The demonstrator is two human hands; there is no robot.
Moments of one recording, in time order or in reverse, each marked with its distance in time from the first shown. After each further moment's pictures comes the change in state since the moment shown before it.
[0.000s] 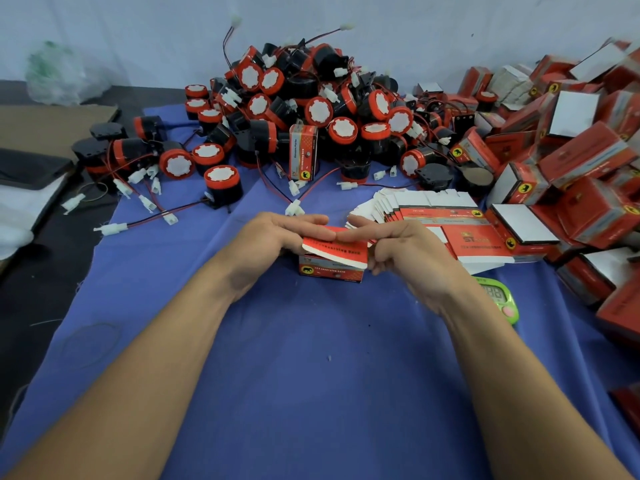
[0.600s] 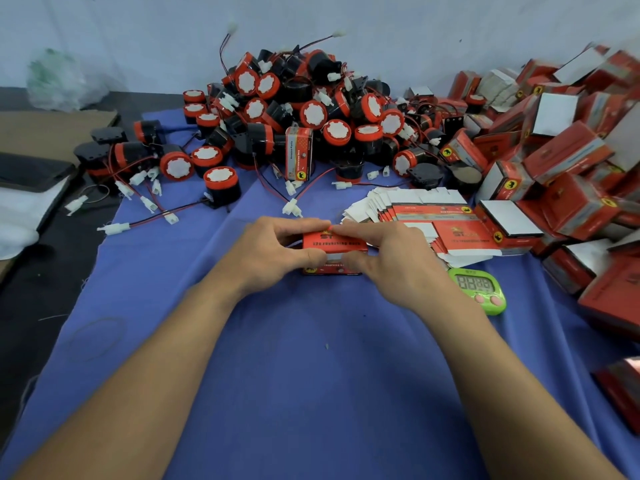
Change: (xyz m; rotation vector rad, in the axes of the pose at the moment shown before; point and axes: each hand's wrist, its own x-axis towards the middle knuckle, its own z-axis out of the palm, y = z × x) left_hand -0.010 -0.010 0.003 0.301 0.065 0.123; right_hand -0.023 -0.014 0.017 -0.671 0.189 -0.105
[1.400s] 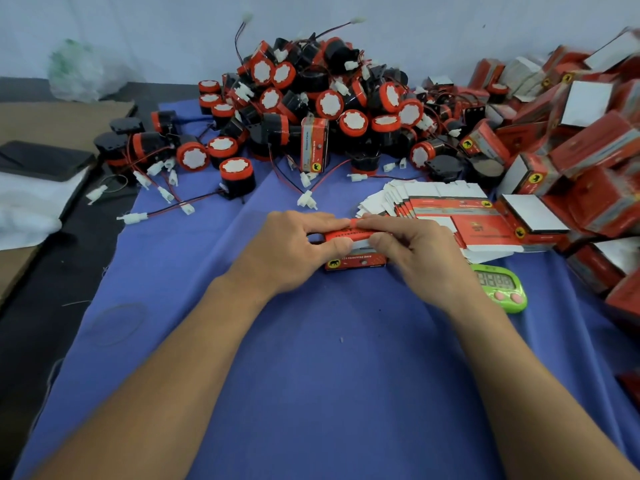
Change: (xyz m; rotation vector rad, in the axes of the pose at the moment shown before) left_hand -0.005 0.002 0.011 0.289 0.136 0.180; right_hand -0.001 0.025 0.005 0.181 0.081 -0.137
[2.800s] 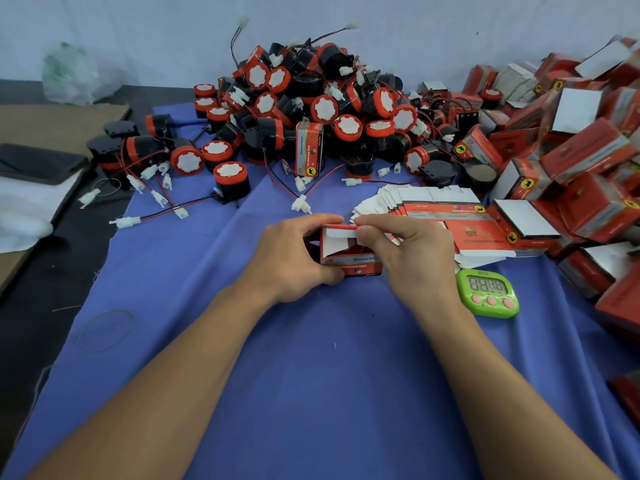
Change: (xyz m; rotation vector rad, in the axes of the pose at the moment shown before) left_hand 0.000 0.003 0.010 0.077 -0.038 -0.118; right_hand 0.002 -0.010 0.014 0.013 0.309 0.030
